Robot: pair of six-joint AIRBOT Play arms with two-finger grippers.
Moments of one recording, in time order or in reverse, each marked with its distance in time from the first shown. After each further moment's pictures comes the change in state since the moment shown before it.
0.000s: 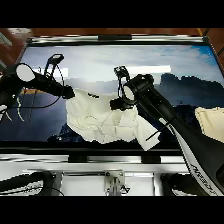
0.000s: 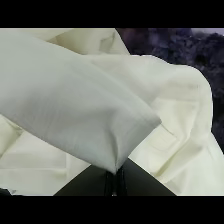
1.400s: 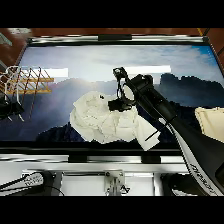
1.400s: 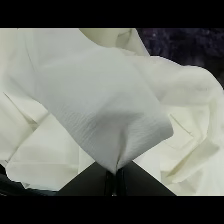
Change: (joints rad) left arm 0.730 0.066 -0.330 0.132 0.198 0.130; right arm 0.000 -0.004 0.000 0.055 -0.003 -0.016
